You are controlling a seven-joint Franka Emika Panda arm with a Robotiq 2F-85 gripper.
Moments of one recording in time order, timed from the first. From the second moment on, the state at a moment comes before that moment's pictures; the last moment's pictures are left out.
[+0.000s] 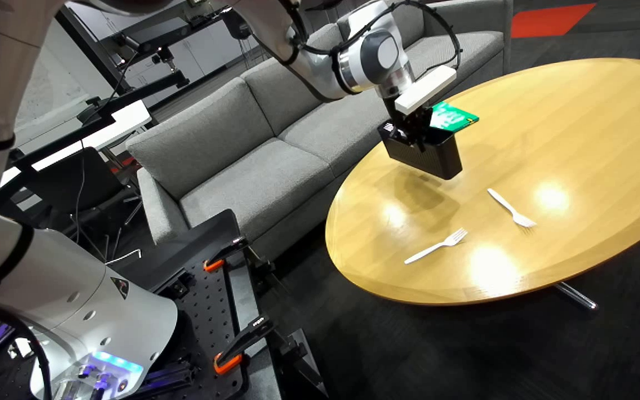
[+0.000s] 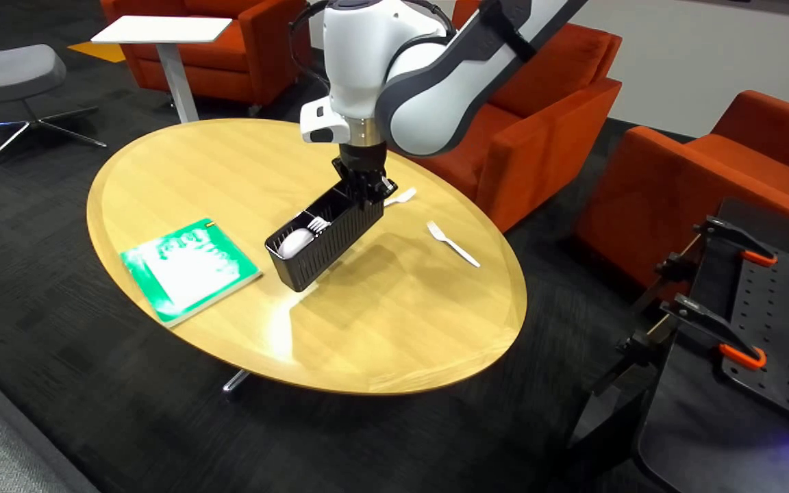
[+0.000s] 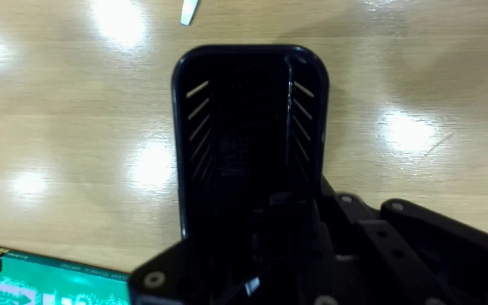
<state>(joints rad) 0.16 0.99 0.10 -1.50 -0.44 2.55 -1.09</state>
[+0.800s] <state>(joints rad) 0.15 1.13 0.11 -1.31 -0.41 2.46 -1.31</state>
